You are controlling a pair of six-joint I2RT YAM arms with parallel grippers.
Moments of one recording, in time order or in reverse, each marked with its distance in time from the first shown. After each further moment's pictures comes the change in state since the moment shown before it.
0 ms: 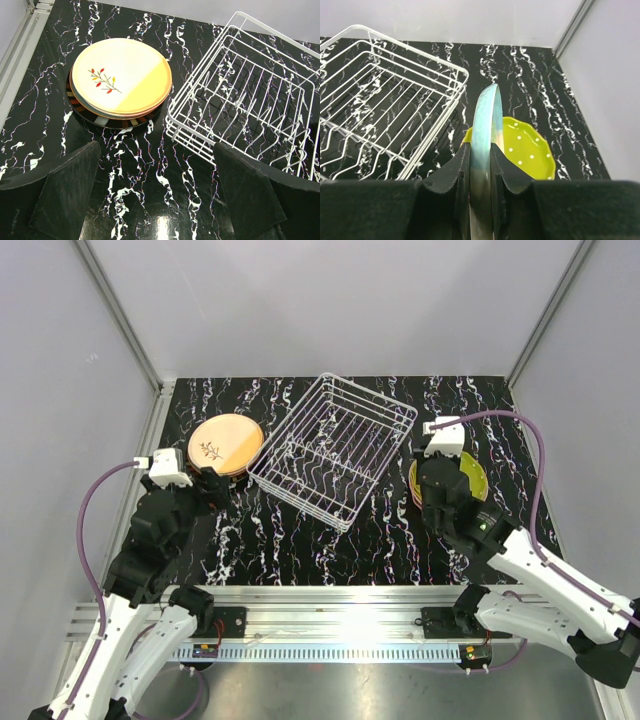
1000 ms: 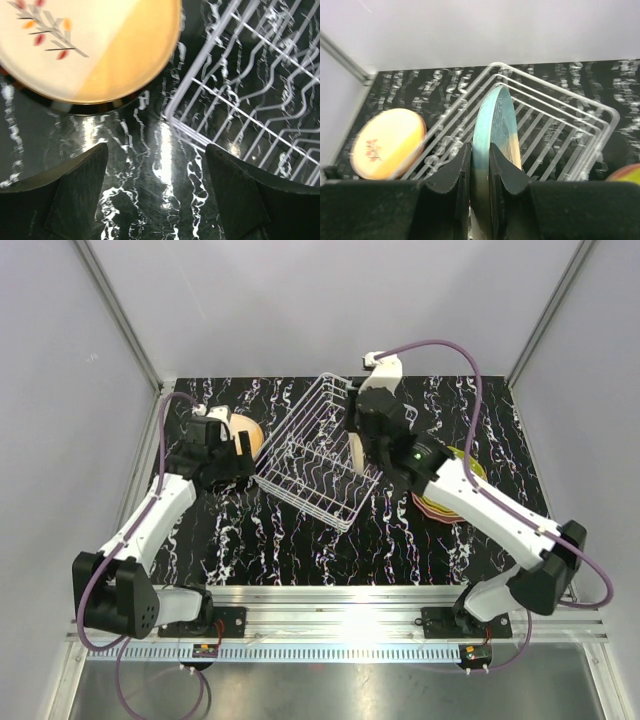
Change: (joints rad) left arm 0.171 0.785 0.255 -0.005 0.282 0.005; right arm -0.001 0.514 0.529 0.020 -0.318 0.270
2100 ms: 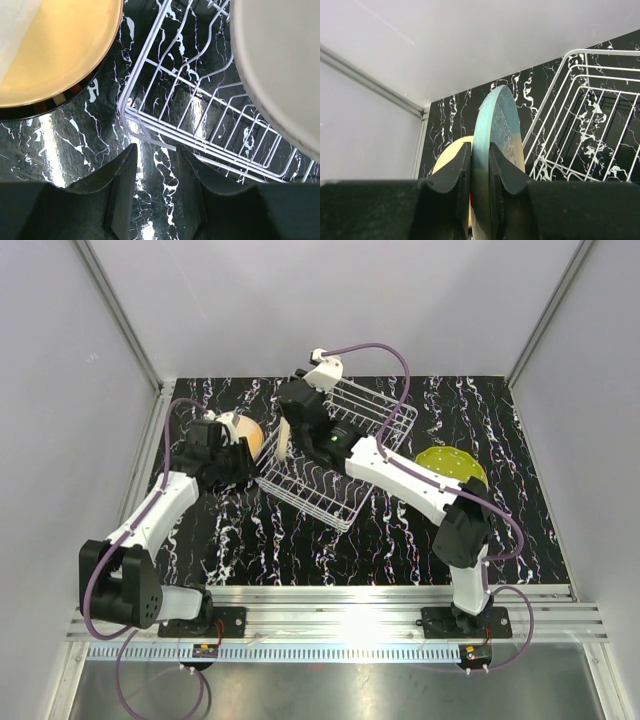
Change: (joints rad) left arm 0.027 0.065 -0.033 0.056 0.252 -0.031; right arm 0.097 0.518 0.432 0.106 0.126 0.357
